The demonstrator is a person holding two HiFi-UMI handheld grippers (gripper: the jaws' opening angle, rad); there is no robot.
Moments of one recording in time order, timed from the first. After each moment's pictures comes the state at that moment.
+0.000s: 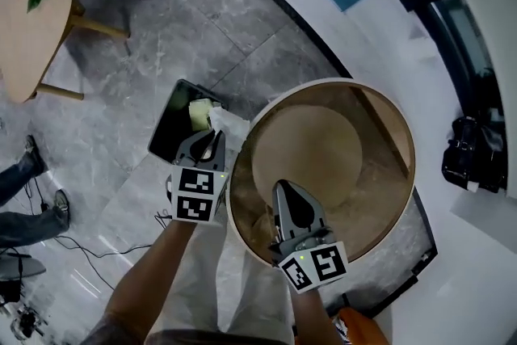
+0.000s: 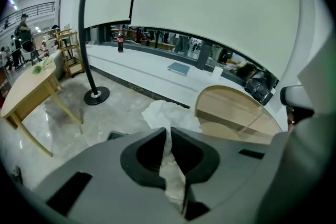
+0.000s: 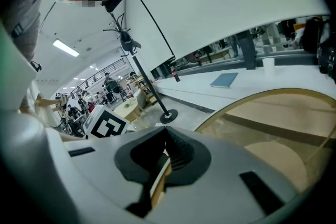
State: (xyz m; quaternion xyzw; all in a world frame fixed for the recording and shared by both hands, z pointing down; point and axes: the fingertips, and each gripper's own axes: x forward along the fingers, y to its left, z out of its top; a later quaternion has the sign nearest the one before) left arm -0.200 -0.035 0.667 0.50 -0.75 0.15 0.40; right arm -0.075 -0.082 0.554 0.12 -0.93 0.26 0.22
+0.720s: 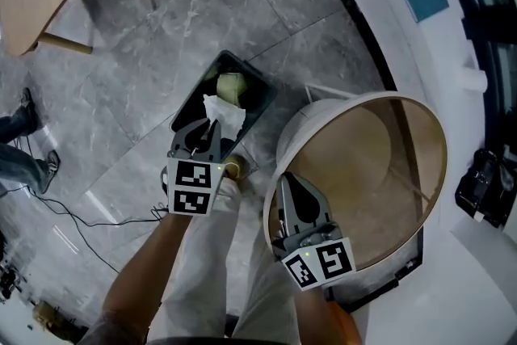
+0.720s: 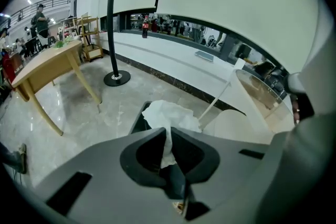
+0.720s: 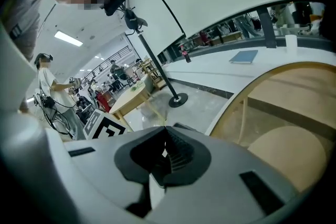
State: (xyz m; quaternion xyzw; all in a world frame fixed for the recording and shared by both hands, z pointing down) left arm -0.263 0.081 0.753 0.43 -0.77 0.15 0.44; right arm -0.150 -0.005 0.626 0.06 -0.92 0.27 0.28
